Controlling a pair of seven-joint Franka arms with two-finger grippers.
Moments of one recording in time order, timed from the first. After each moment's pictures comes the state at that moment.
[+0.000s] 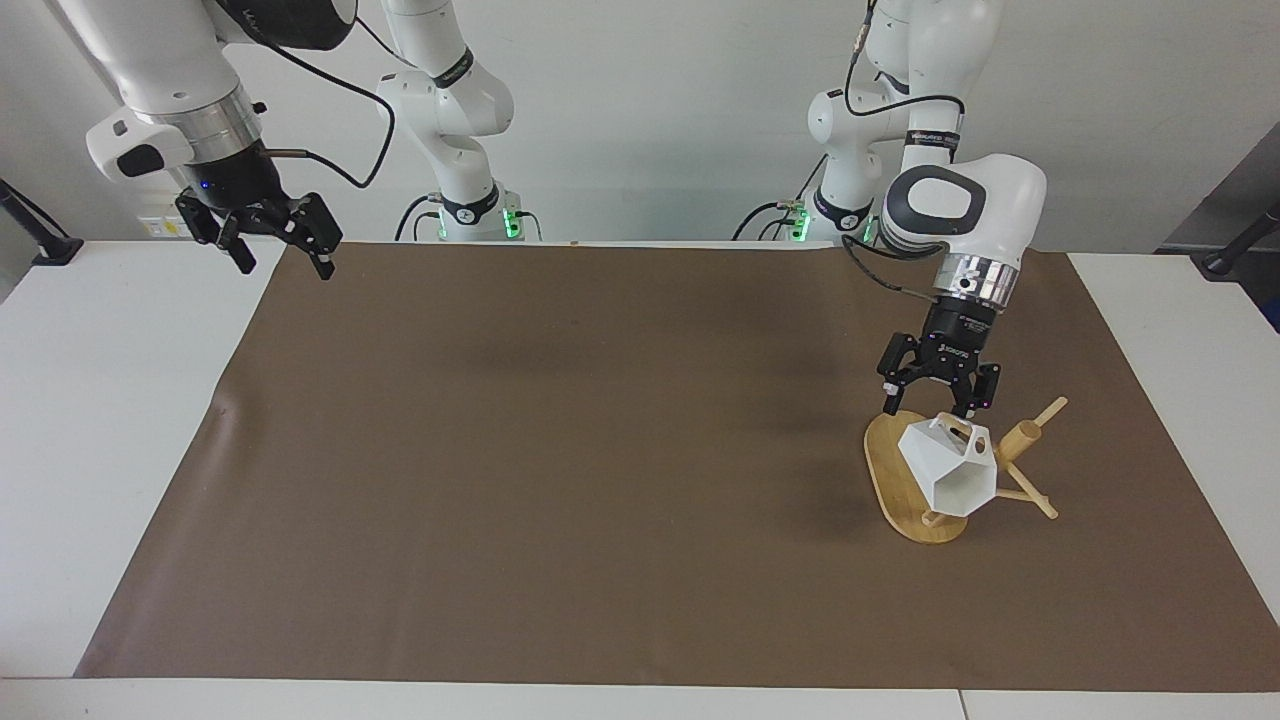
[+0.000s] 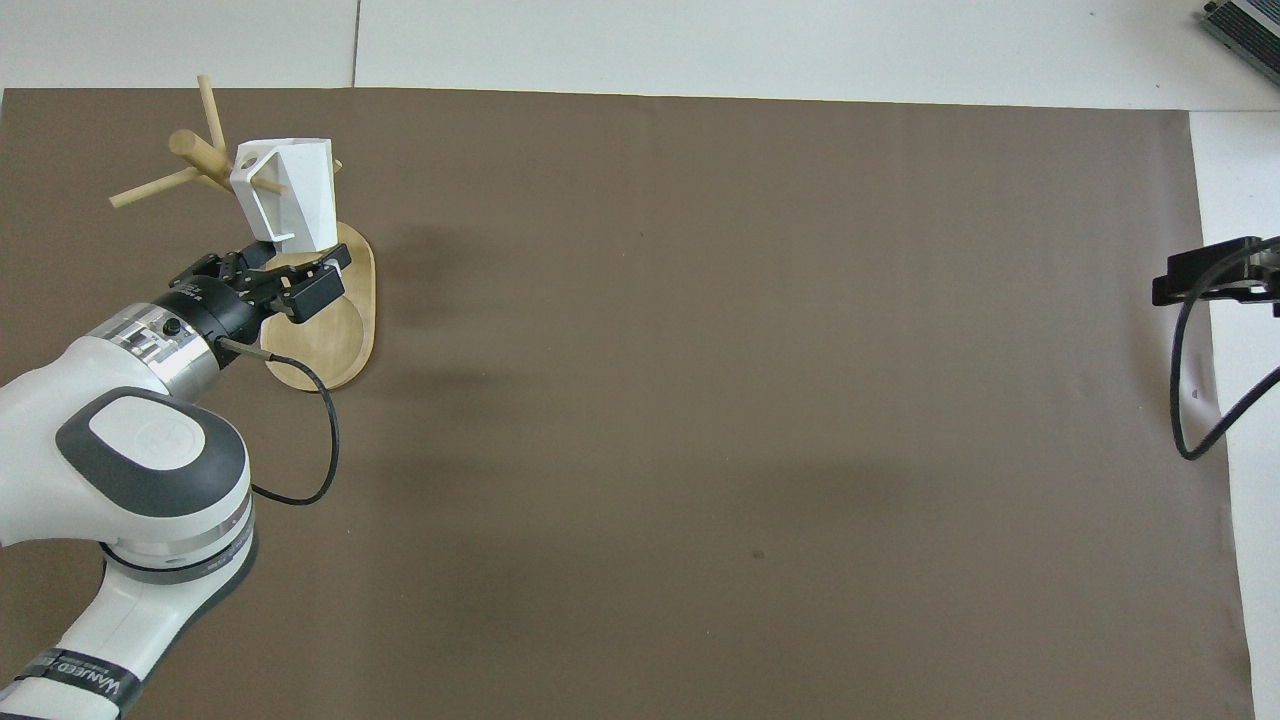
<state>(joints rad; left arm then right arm) 0.14 -0.01 -0.39 -2.23 -1.34 2.97 -2.03 -0.08 0.02 0.01 -1.50 0.00 1.58 0.03</state>
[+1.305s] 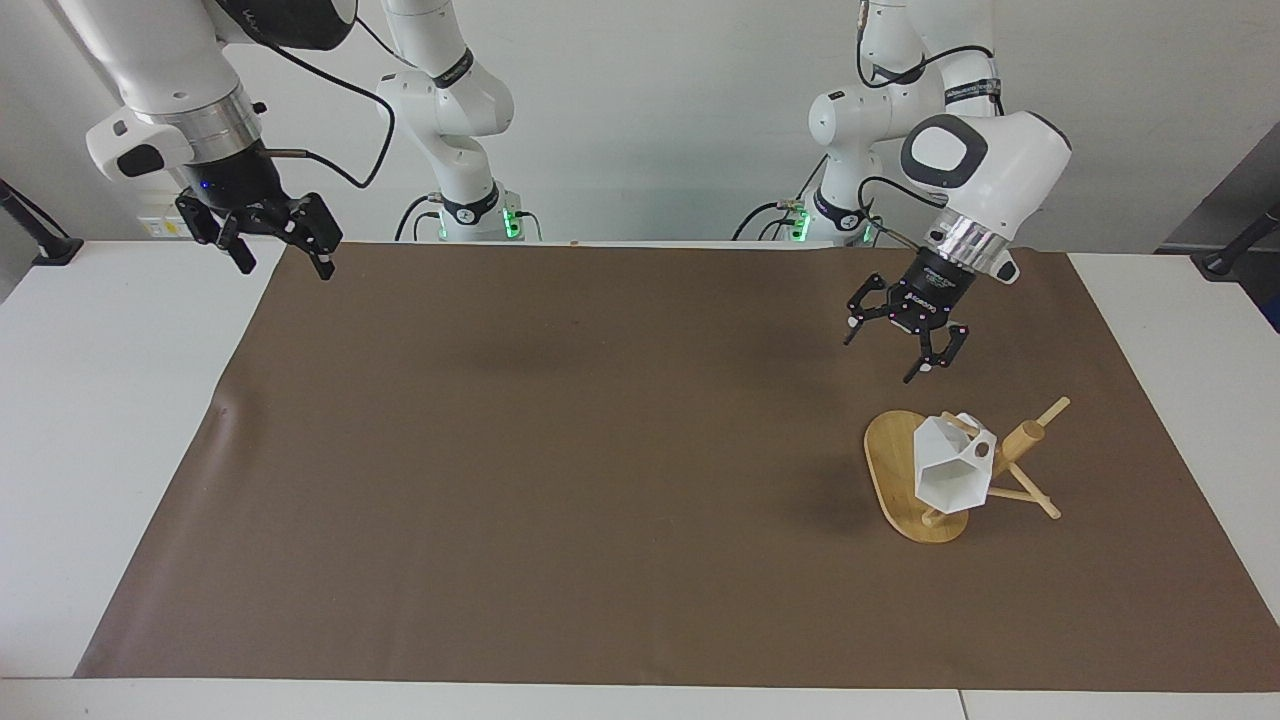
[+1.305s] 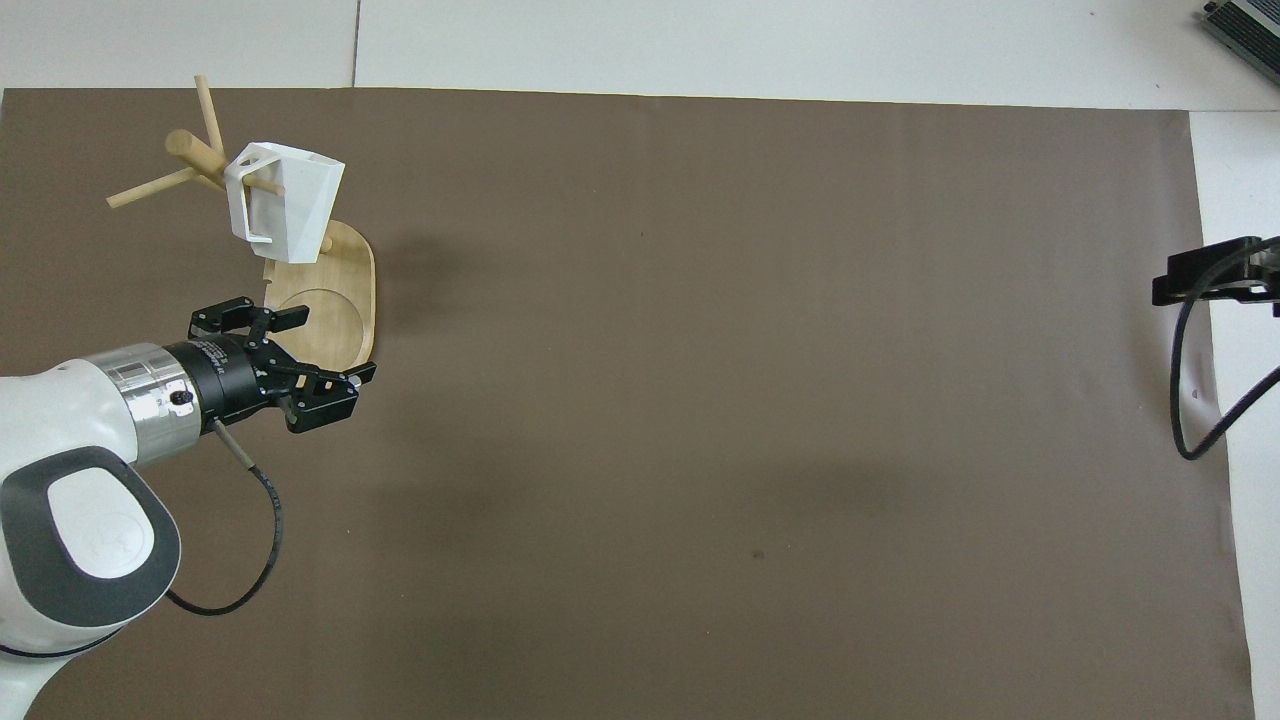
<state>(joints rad) 0.20 -0.23 -0.38 -2.35 -0.82 2.47 -2.03 -0.08 0.02 0.01 -1.50 0.00 1.58 0.03</state>
